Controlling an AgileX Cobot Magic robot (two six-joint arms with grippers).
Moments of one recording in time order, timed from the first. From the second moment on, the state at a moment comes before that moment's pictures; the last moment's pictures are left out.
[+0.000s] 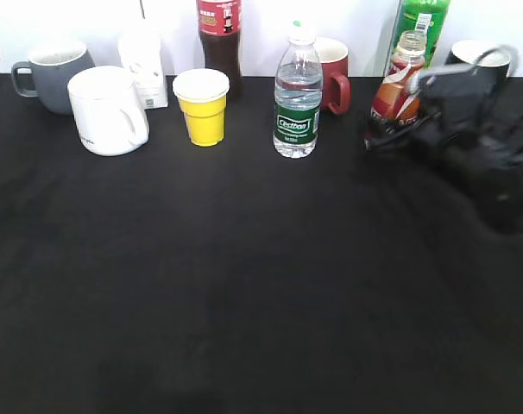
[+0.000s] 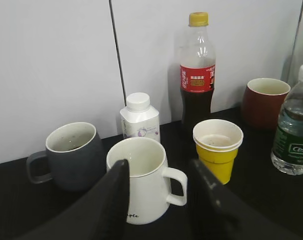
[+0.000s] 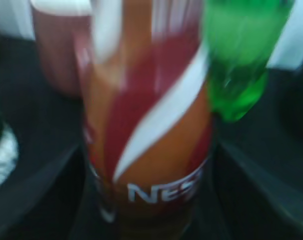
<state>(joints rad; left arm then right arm) -0.25 1.00 -0.52 0.28 -0.26 -0.17 0.29 2.00 -0.80 0.09 -0.88 -0.05</state>
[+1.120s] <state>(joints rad) -0.25 0.41 -0.84 -0.03 1.22 -0.02 0.29 0.70 -0.92 0.01 1.10 0.01</state>
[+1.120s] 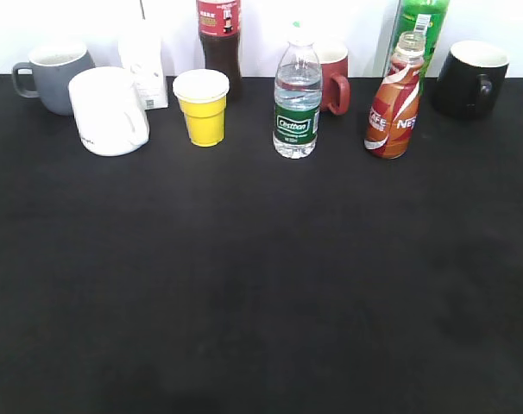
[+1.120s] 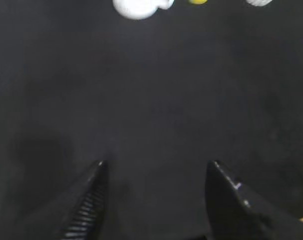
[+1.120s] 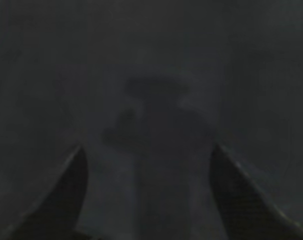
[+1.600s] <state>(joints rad) -0.25 0.30 -0.56 -0.03 1.14 0.02 0.29 0.33 -0.50 -0.09 1.05 0.07</state>
